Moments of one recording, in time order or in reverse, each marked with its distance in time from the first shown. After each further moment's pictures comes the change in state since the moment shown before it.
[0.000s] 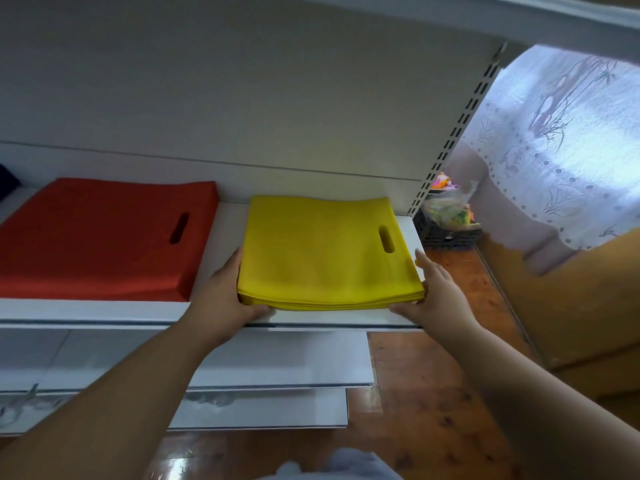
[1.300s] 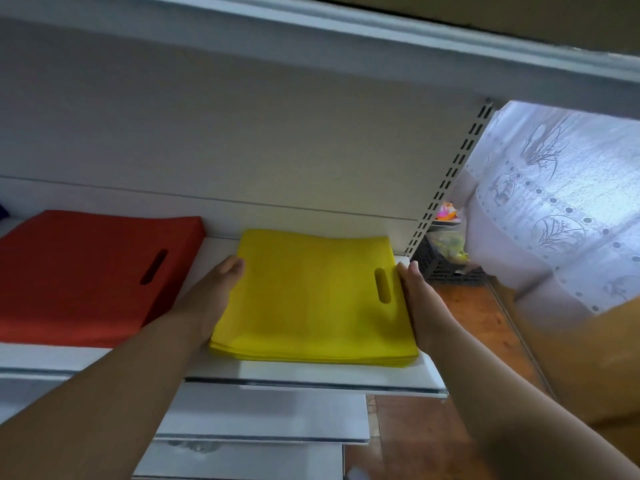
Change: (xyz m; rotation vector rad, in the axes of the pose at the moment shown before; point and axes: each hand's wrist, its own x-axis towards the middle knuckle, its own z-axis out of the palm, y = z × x) left_hand 0.083 0.004 0.002 -0.661 0.121 -0.323; right_hand 0.096 0.005 0.000 1.159 -0.253 0.291
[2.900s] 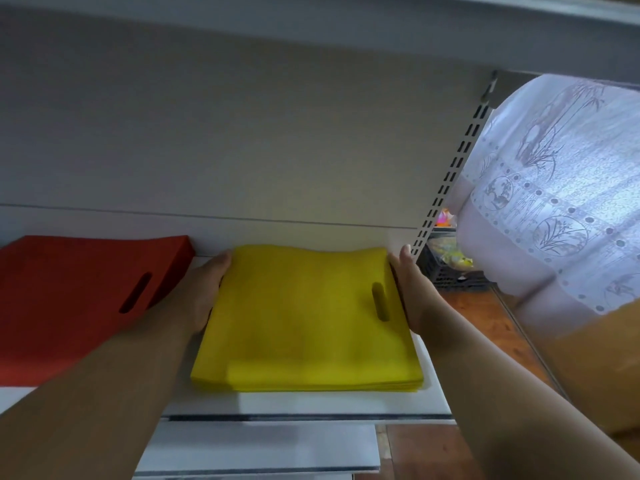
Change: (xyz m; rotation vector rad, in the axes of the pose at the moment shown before) left_hand 0.050 0.021 0.014 -0.065 0.029 -0.118; right_hand 0.060 -0.017 0.003 -0.209 0.005 -0.078
